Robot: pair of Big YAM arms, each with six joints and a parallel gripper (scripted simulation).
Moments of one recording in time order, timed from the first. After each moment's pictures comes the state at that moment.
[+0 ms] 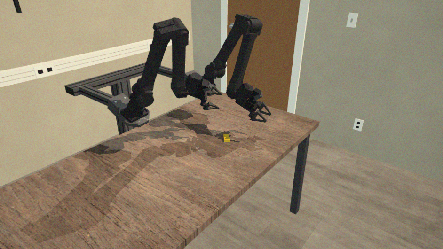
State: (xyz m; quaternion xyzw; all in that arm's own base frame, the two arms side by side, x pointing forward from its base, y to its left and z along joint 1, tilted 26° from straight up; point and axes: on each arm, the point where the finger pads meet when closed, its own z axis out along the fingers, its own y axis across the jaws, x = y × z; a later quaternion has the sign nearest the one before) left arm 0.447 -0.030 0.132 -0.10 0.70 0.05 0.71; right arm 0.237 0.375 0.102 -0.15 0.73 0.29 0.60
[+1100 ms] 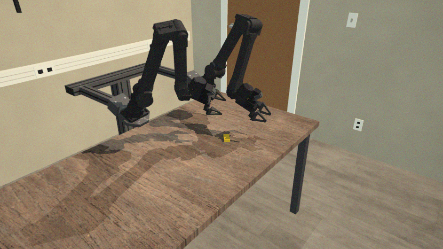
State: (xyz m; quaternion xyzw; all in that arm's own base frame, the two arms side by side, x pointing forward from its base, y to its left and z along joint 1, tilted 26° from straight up) left arm 0.447 -0.030 0.132 -0.10 0.70 0.05 0.71; right arm 0.280 0.354 0.106 -0.11 0.74 0.26 0.61
